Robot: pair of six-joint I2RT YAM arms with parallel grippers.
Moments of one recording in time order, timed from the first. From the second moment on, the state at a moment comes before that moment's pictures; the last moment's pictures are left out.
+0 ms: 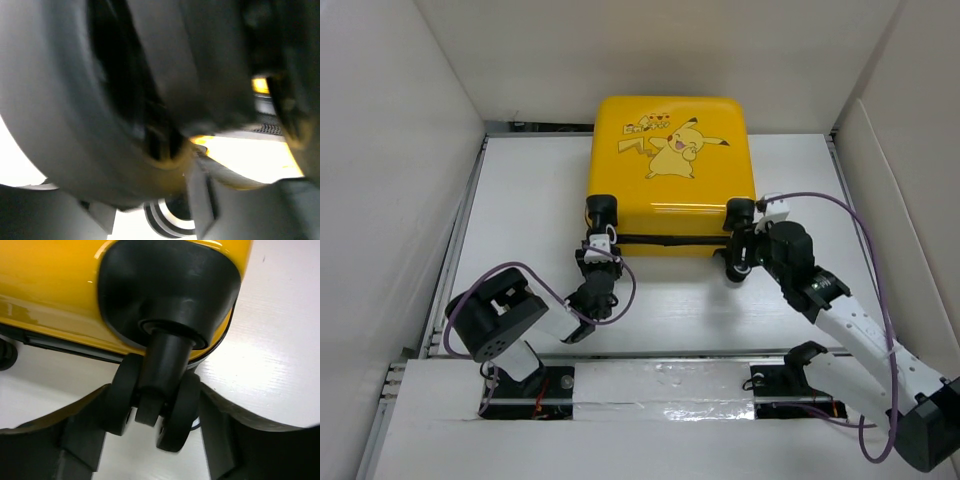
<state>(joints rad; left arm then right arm) -0.89 1.56 0.26 1.13 -0.93 -0.19 0.49 0.84 0.64 -0.21 0.19 0.18</state>
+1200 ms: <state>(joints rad) -0.70 0.76 0.04 1.05 -0.38 -0.52 0.35 0.55 0.65 -0.19 0.01 0.17</state>
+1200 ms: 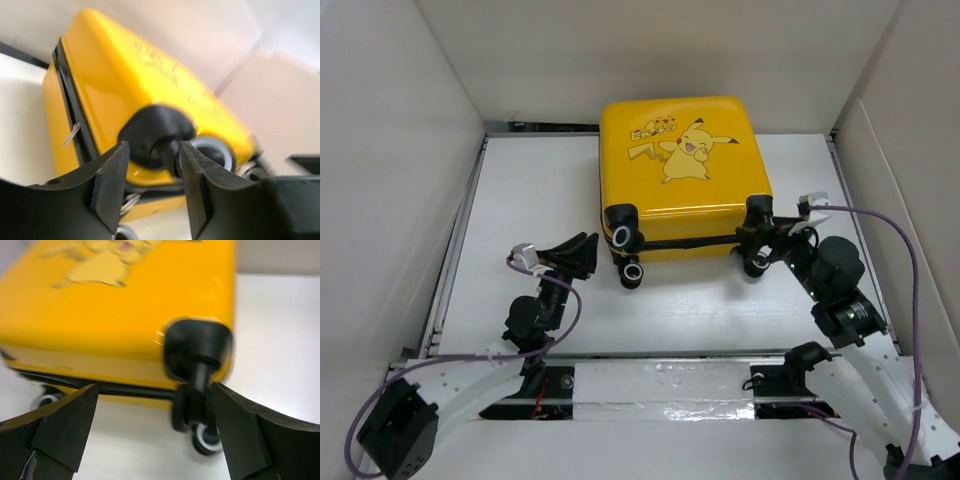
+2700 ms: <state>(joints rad) -0.59 0.83 0.04 0.81 -0.19 -0.82 0.93 1.52 0.90 0.51 -0.05 0.44</state>
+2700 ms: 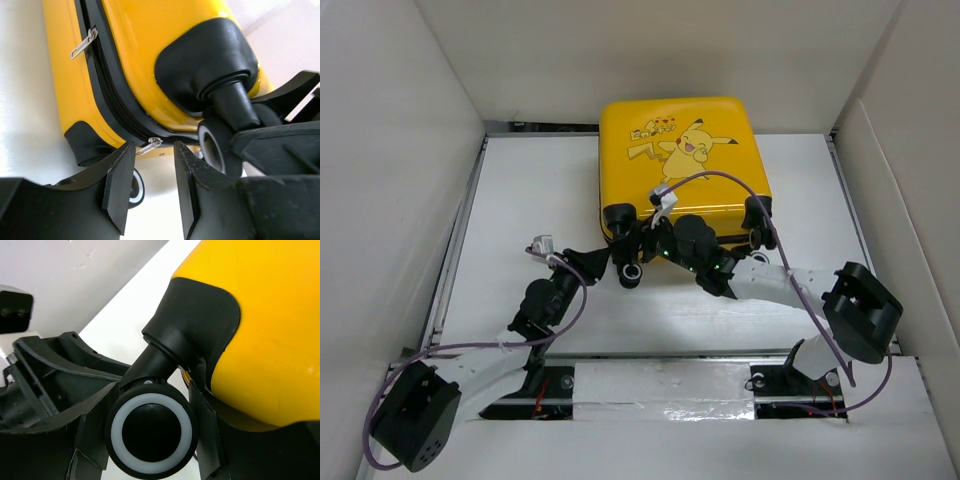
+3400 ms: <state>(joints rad) -0.63 1.38 0.05 1.11 -0.06 -0.78 0.92 1.50 0.96 0.34 -0.09 0.39</state>
